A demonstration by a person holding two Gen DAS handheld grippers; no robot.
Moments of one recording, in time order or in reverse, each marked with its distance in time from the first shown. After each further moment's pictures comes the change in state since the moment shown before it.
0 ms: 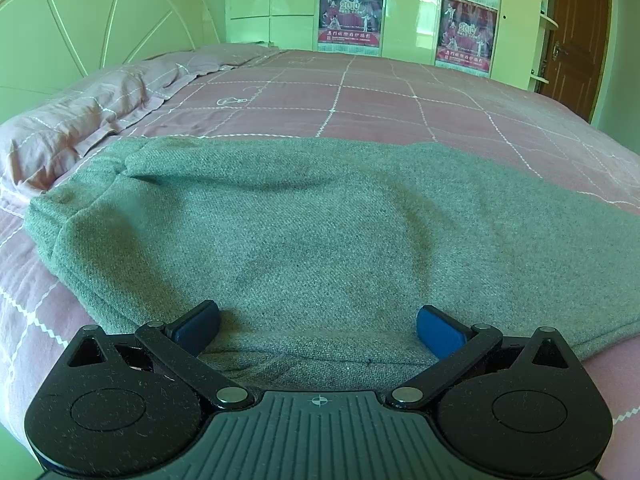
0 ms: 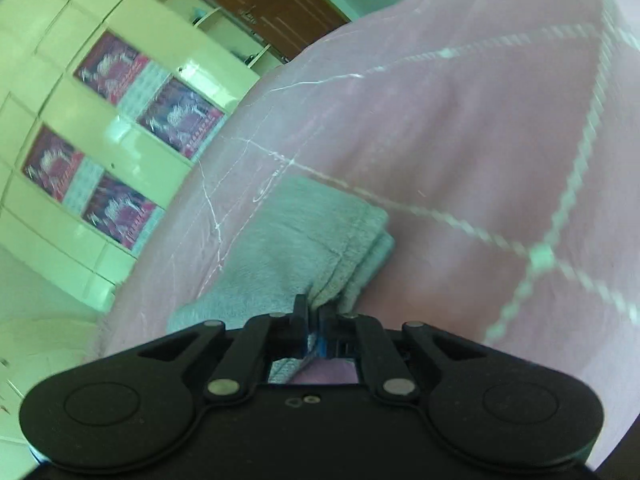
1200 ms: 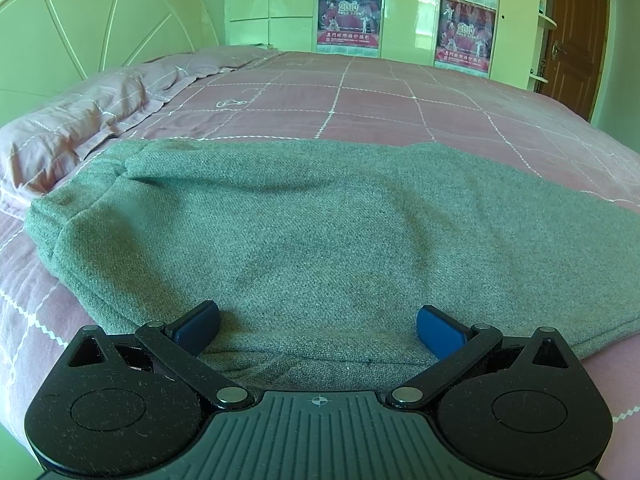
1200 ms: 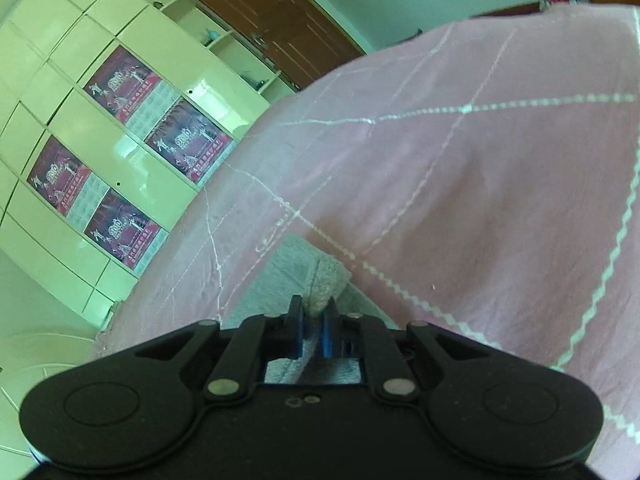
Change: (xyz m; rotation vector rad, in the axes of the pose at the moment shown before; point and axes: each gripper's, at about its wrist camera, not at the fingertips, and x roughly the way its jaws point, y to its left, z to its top) left arm -0.001 0.001 -0.001 0.006 -0.007 0.000; right arm 0.024 0.001 0.043 -0.106 -0.030 -0.057
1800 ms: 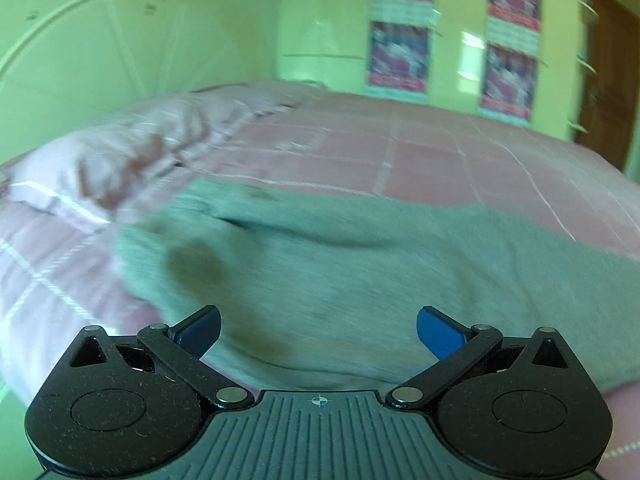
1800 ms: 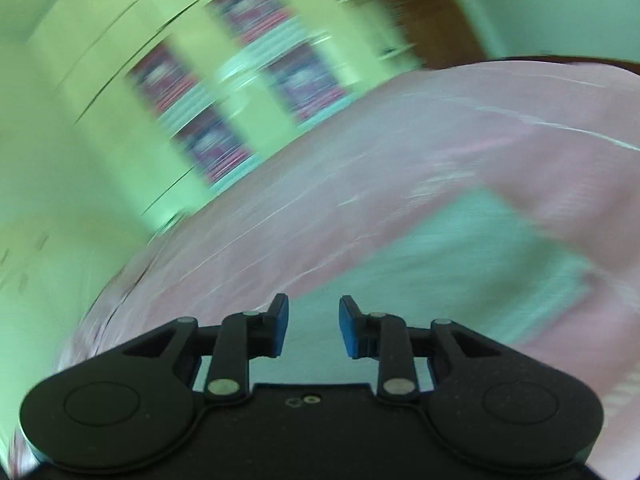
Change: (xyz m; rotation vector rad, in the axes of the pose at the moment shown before) left arm -0.043 0.035 0.007 -0.119 -0.136 0.149; right arm -0.017 0.155 -0.071 -0.467 0.171 0.332
